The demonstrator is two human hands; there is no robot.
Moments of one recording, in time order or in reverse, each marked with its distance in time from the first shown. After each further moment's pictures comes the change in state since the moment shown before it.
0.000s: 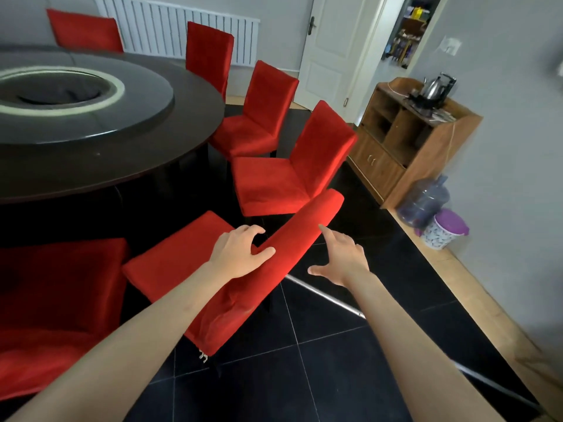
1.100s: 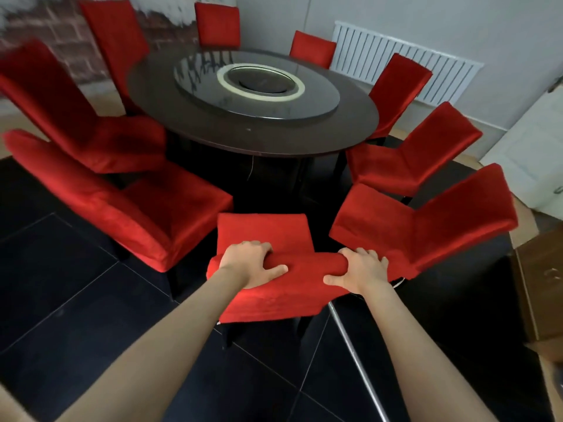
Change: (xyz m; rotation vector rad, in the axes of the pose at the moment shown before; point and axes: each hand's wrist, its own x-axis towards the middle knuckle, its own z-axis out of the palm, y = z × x) left_hand -0.013 0.065 0.059 0.223 0.072 -0.689; right_hand 0.160 0.049 0.004 -0.329 -0.202 -0.586
